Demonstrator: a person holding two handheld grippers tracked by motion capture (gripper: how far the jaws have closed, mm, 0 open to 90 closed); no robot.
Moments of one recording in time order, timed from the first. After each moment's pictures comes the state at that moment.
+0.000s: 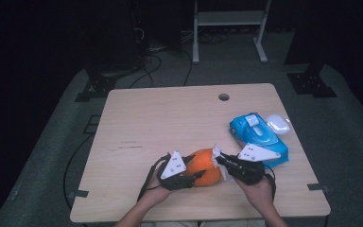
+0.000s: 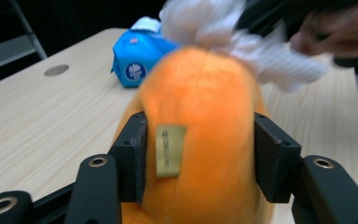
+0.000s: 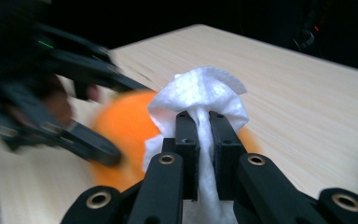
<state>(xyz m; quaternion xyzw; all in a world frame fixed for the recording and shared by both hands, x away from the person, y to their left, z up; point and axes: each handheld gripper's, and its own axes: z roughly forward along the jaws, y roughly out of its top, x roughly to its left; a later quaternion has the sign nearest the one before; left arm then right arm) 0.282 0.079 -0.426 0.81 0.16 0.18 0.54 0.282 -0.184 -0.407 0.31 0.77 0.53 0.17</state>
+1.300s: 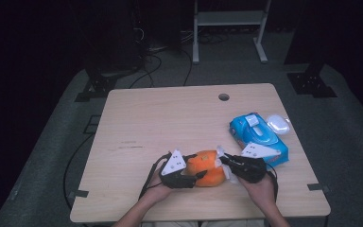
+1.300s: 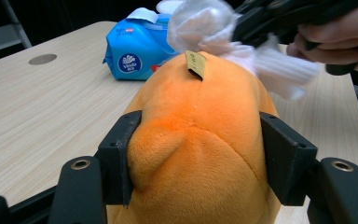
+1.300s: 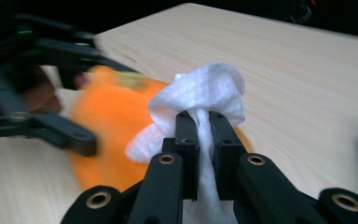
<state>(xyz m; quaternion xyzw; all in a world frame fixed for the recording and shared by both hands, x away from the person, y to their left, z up) 0.295 0.079 -0.443 0.81 0.17 0.15 0.54 0.293 -0.197 -0.423 0.35 0.77 0.51 0.16</state>
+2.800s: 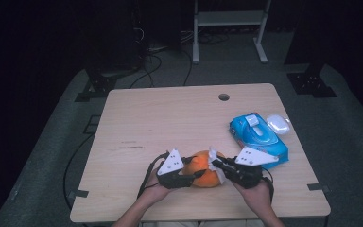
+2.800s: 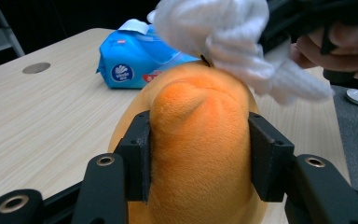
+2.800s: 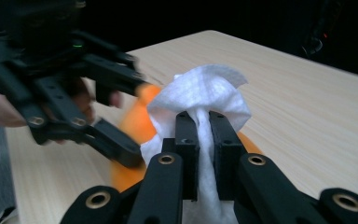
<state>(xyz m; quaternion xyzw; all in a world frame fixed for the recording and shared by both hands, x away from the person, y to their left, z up) 0.288 0.079 -0.428 0.81 0.16 0.14 0.55 0.266 -0.165 -0.399 0.27 0.78 0.53 0.19</state>
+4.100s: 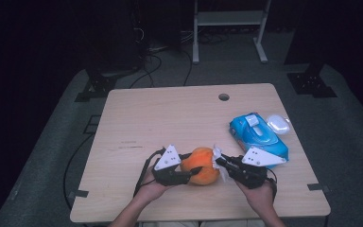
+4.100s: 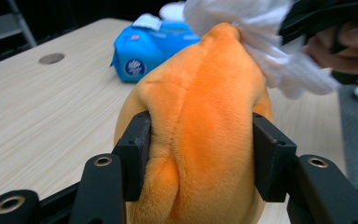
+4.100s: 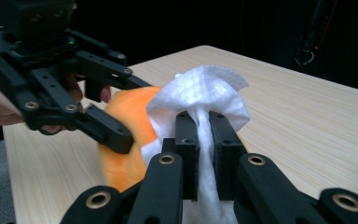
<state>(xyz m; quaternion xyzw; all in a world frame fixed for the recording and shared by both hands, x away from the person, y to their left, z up) 0.290 0.089 -0.410 0.82 0.19 0.14 0.52 0.265 -0.181 -0.398 0.28 0.75 0.57 0.19</state>
